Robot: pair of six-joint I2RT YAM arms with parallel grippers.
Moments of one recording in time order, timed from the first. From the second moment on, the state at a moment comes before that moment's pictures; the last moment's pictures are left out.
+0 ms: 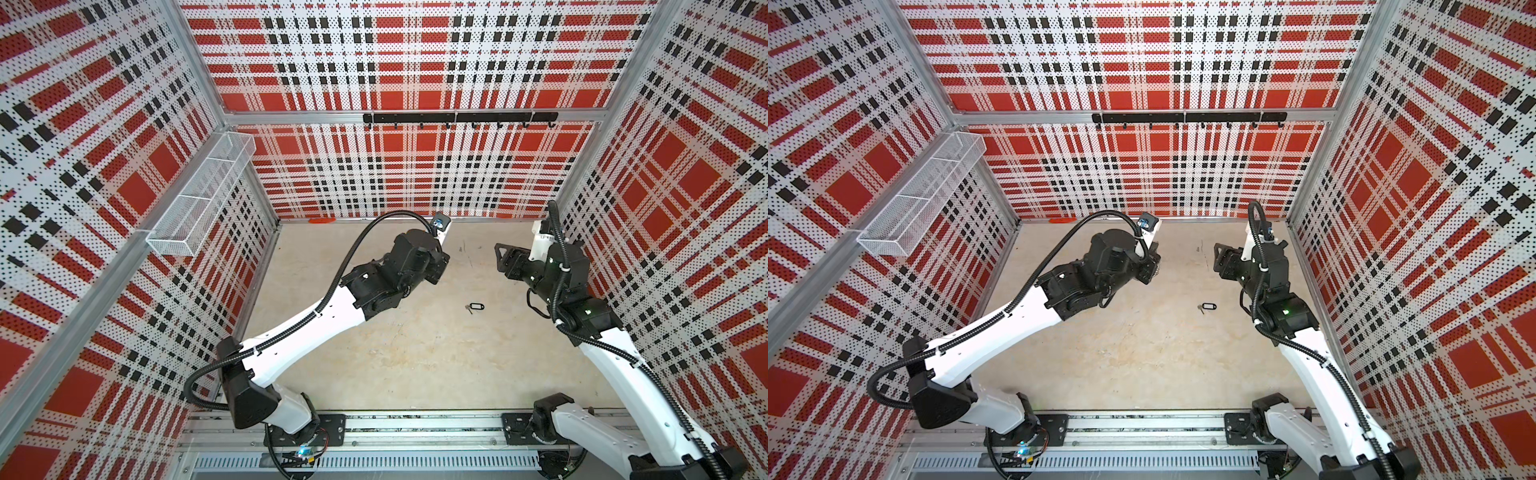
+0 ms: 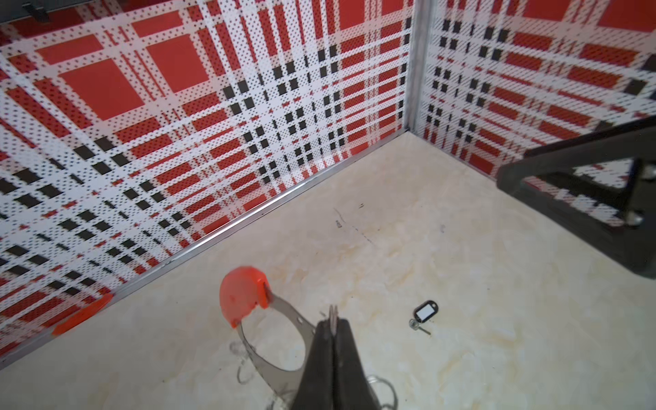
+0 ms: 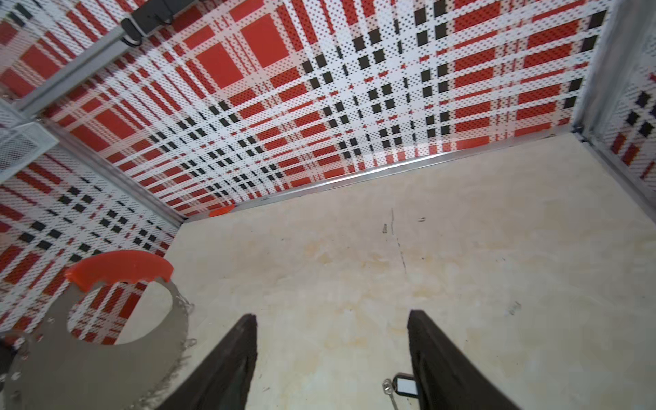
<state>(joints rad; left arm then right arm) -0.92 1.48 1.55 -0.44 -0.31 -0.03 0.29 0.98 1.03 -0.34 0.00 0.42</state>
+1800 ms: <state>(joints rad) -0.31 1.77 1.59 0.17 1.02 -0.23 0.23 1.76 1.66 0.06 -0.88 0.58</state>
